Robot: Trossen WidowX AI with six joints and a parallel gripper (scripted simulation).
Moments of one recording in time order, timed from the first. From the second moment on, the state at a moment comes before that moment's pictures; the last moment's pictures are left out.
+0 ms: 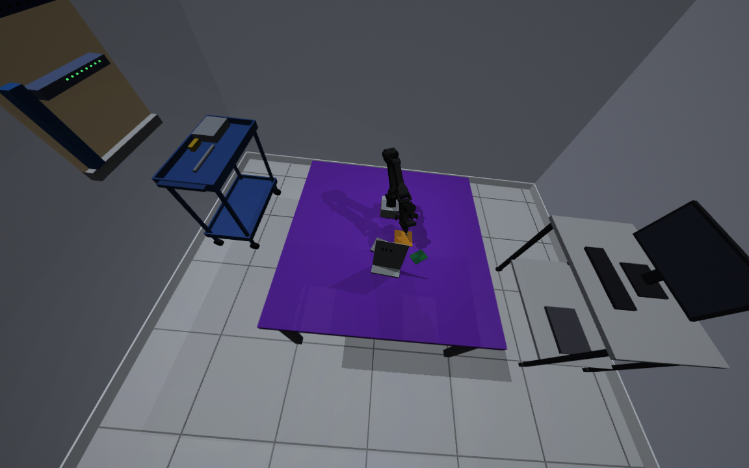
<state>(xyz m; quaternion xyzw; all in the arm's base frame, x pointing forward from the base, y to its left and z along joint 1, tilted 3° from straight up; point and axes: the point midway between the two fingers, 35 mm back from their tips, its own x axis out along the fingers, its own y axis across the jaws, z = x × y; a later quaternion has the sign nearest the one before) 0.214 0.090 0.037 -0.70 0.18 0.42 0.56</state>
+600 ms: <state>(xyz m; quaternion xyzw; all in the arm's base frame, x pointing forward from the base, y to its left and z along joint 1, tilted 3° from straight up) 0.218 0.091 0.022 -0.70 0.18 0.42 0.56</state>
